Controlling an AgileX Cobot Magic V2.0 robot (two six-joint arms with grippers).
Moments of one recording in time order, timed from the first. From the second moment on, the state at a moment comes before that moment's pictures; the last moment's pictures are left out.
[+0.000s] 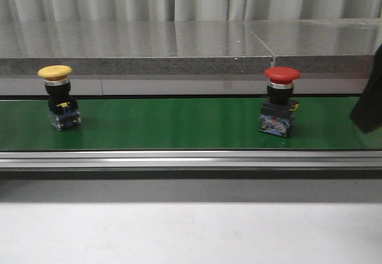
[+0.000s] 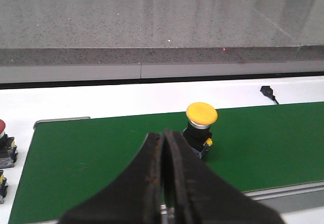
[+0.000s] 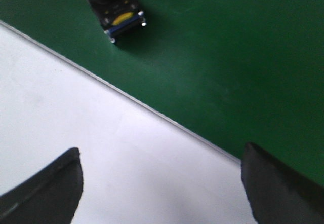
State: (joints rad) left arm 0.05 0.48 -0.43 -0.86 0.43 0.80; right arm 0.15 1.22 -0.74 0.34 0.64 -0.48
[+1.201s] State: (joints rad) left arm 0.05 0.48 -0.43 -0.86 0.43 0.80; right arm 0.09 1.55 -1.33 0.27 0.99 -0.38
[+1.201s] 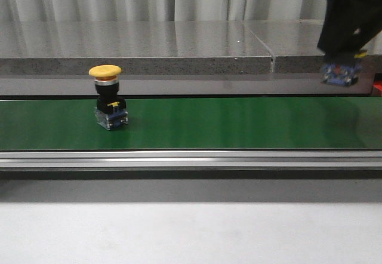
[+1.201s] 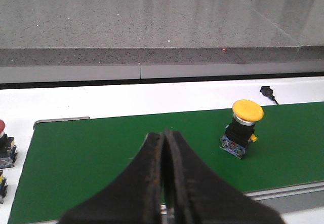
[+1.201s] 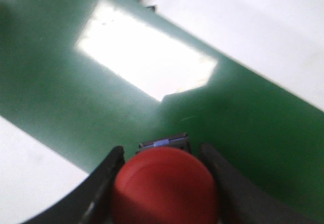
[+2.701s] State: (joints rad) left arm 0.05 0.48 -0.43 -0.86 0.43 0.80; right arm -0.41 2.31 -2.12 0.21 0.98 -0.32
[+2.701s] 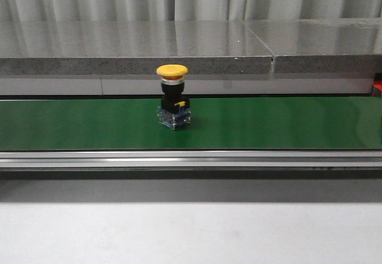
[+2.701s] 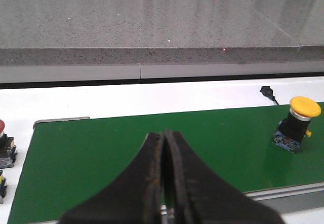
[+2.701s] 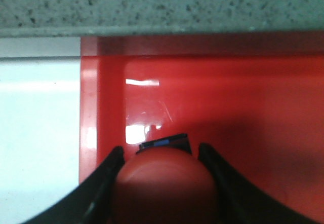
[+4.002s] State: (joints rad) left arm 0.05 0.48 -0.43 -0.86 0.43 0.80; right arm -0.41 2.34 -2.12 0.21 0.98 -0.32
